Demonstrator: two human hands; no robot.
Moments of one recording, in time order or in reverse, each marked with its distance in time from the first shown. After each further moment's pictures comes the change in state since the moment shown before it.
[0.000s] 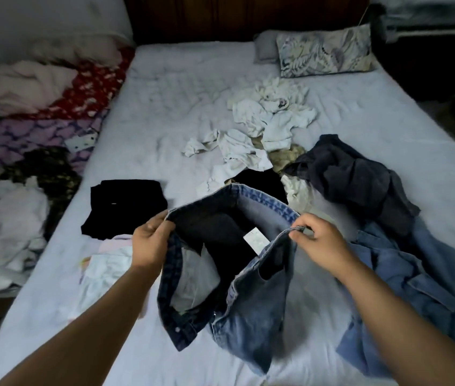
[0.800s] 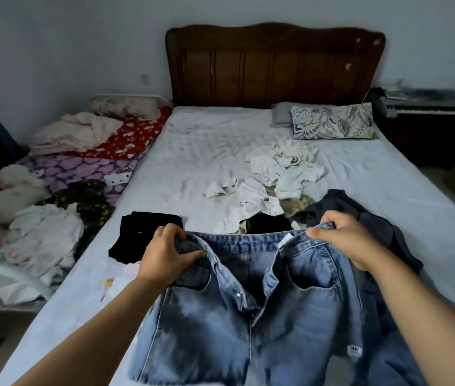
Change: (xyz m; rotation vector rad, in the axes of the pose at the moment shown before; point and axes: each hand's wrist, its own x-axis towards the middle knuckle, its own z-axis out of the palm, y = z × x) left_hand -0.036 0.063 -0.045 0.729 -0.004 0.440; right_hand 0.010 -0.072 -0.074 0.085 -0.026 0.076
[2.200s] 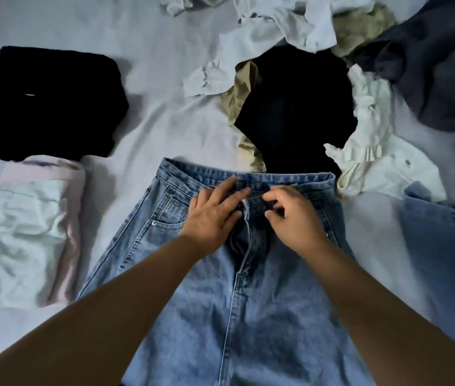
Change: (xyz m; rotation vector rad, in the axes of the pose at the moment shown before) left_hand 0.001 -0.155 0.354 0.195 -0.655 0.153; right_hand 0.116 0.258 0.265 -0.266 -0.291 0.044
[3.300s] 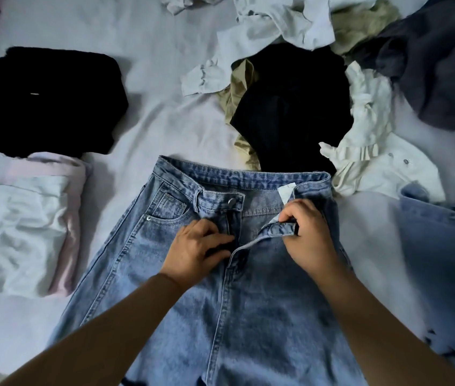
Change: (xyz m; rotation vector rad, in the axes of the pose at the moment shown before) left_hand -0.052 -0.009 0.018 -0.068 0.101 0.128; right_hand -0.023 0.043 0.001 0.121 0.169 -0.160
